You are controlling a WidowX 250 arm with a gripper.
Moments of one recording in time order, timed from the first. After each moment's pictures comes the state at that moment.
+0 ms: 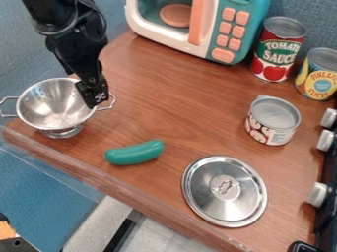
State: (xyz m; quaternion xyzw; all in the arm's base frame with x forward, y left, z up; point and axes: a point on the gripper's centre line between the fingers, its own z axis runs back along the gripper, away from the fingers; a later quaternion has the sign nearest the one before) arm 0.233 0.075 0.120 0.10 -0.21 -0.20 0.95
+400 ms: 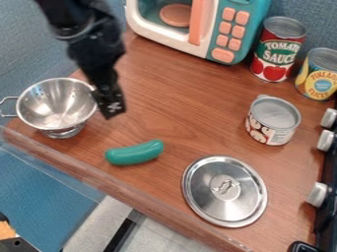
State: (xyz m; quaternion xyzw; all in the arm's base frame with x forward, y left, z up) arm 0.236 0.040 0.120 0.05 -0.20 -0.28 0.94
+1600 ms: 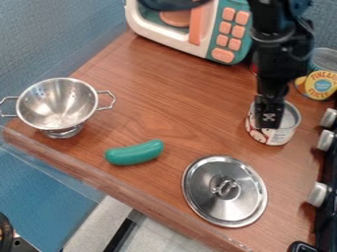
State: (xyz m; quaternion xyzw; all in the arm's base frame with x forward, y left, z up) arm 0.346 -0.119 0.106 -0.01 -0.19 -0.57 0.80
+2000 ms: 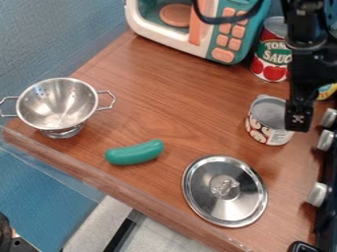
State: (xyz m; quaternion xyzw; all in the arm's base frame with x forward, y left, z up) arm 0.383 -0.151 0.089 -0.04 -0.19 -0.61 0.77
